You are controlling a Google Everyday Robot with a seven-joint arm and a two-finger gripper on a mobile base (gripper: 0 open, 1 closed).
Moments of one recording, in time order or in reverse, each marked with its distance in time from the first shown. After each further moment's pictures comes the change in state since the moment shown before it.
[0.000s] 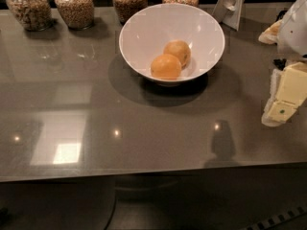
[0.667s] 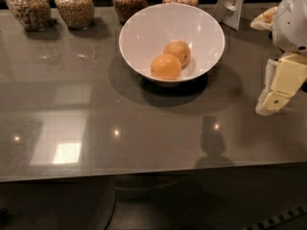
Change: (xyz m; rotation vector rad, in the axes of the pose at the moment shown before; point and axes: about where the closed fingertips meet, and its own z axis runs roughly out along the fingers) arm -0.020 -0.017 -0.007 0.074 -0.062 -0.094
